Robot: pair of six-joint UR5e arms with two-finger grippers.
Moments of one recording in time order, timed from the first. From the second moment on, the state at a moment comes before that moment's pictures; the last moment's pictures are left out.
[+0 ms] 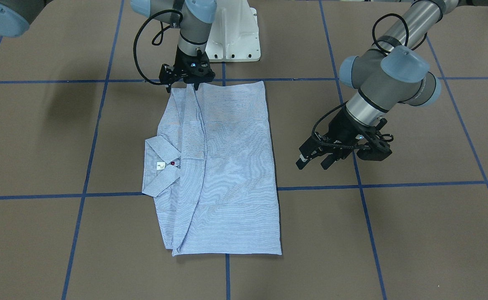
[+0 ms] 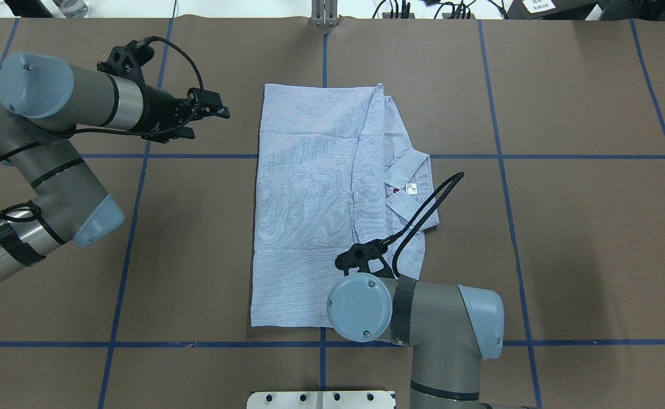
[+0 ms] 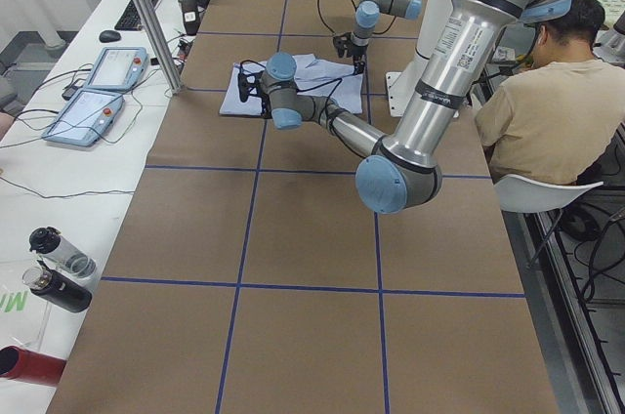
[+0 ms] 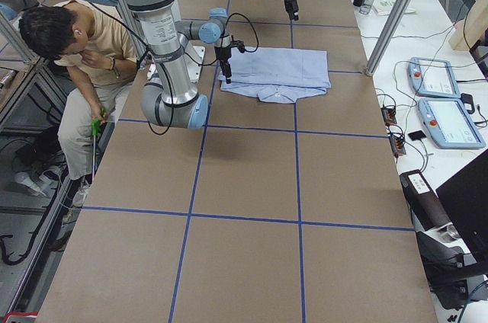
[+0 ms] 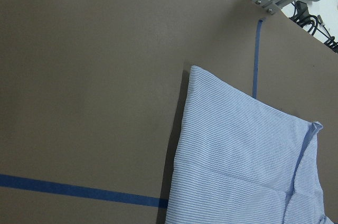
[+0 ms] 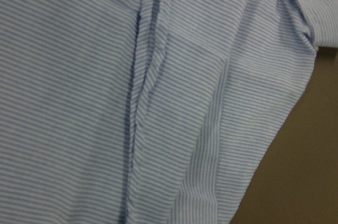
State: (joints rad) left arm -0.82 -2.03 -1.53 -2.44 -1.99 -1.52; right arm 0.21 -0.97 1.84 -1.95 1.56 1.07
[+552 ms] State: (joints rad) left arm -0.82 -2.03 -1.53 -2.44 -1.99 -1.52; right arm 0.24 -0.97 1.81 -1.95 1.57 1.03
